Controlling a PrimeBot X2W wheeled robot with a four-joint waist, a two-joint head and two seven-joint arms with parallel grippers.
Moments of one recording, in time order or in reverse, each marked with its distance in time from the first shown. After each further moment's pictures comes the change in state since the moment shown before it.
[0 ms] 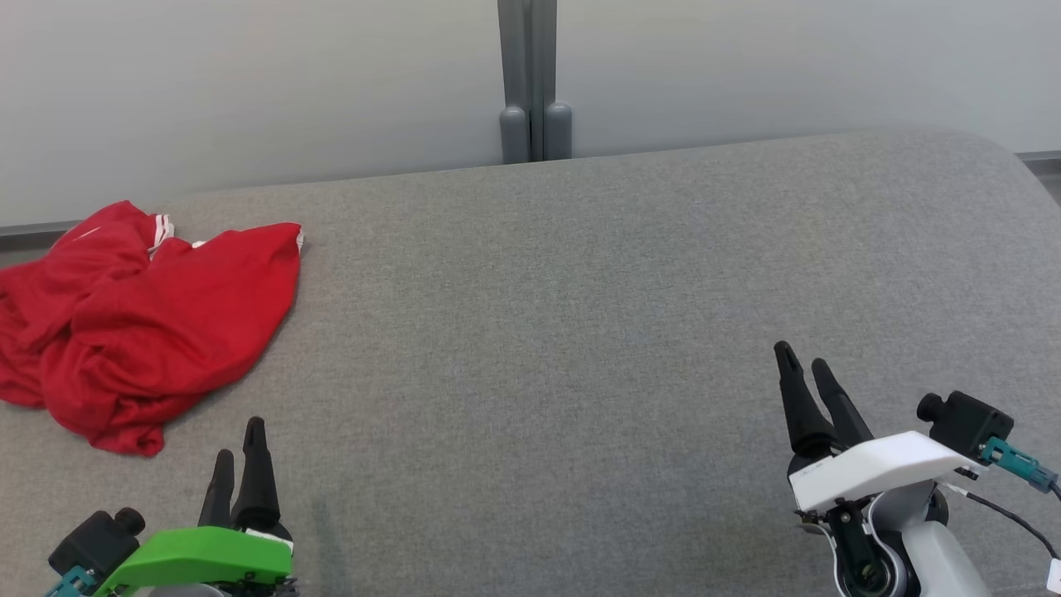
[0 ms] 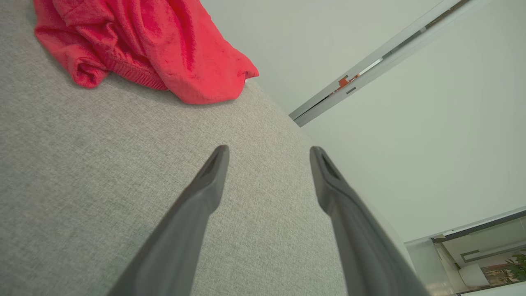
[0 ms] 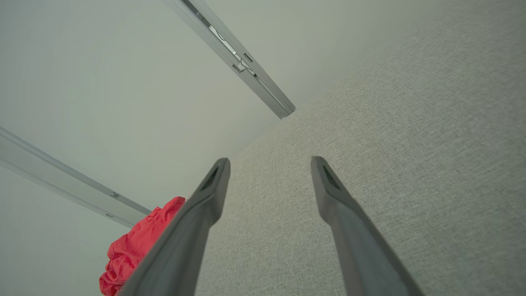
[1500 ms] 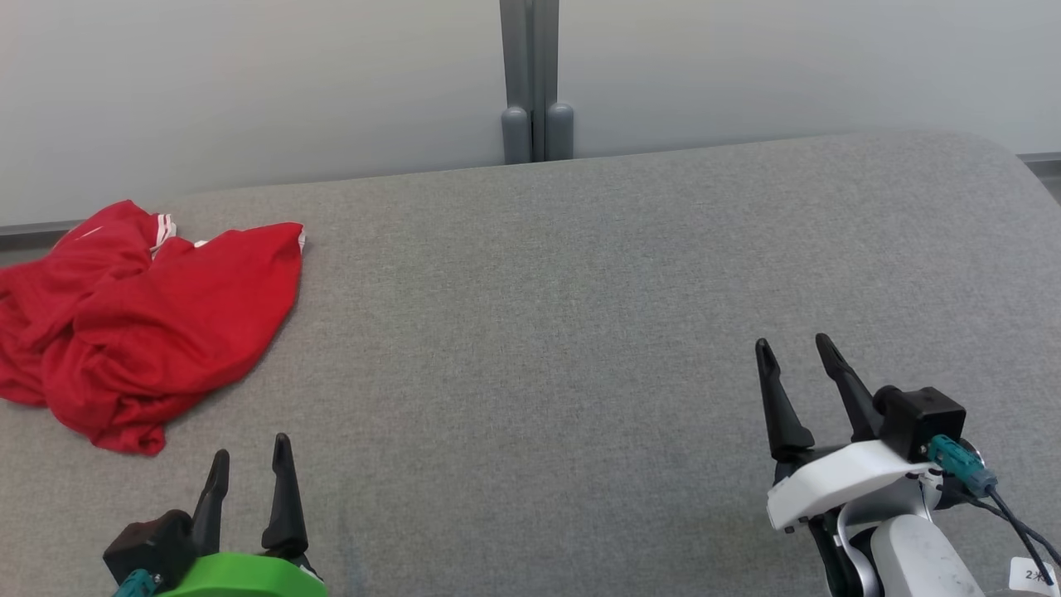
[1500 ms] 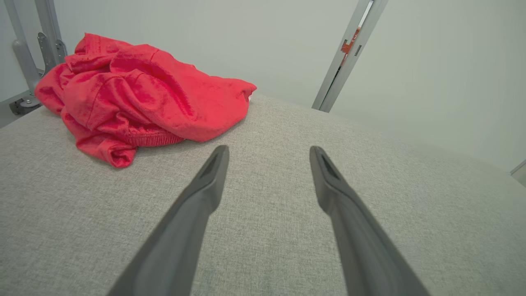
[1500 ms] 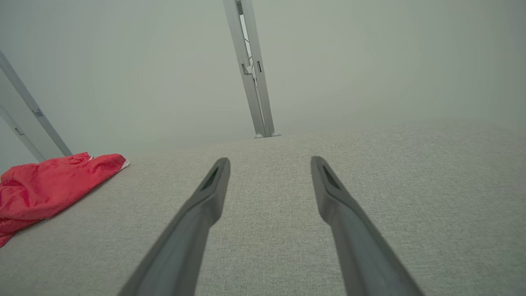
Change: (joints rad) left arm 0.053 0.002 -0.020 -0.021 0.551 -0.010 -0.119; right arm -0.011 -0.002 0.009 0.007 -0.563 0.000 -0.120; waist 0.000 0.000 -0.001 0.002
